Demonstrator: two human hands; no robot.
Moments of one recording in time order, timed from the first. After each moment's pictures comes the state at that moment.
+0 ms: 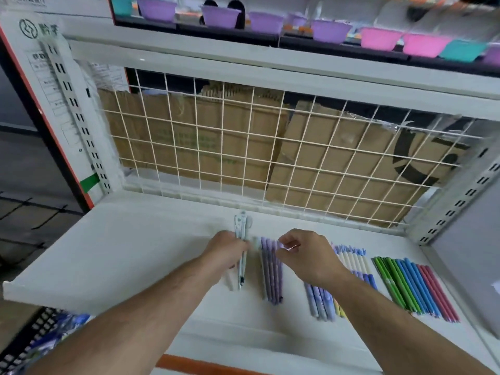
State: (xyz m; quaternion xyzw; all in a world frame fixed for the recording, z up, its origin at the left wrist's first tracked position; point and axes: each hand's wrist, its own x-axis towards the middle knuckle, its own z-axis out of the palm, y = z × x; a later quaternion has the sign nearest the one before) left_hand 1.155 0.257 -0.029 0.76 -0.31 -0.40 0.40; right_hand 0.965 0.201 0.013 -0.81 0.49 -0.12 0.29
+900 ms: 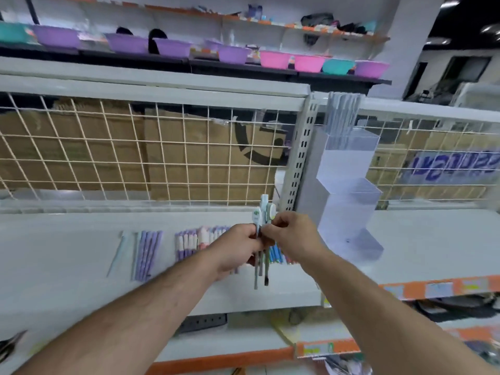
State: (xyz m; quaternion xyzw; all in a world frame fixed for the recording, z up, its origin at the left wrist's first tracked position) left_hand 0.851 0.256 0.055 0.56 -0.53 -0.52 0.38; right_hand 0.710 0.222 0.075 -0.67 0.55 -0.34 0.37
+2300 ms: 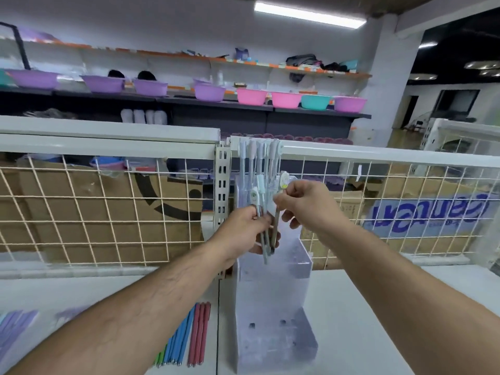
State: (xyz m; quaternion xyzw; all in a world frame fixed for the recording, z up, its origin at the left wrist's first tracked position) left_hand 0.663 0.052 0.145 0.52 -0.53 -0.47 0.48; right_hand 0.512 0.012 0.192 -0.70 0.46 -0.41 0.35
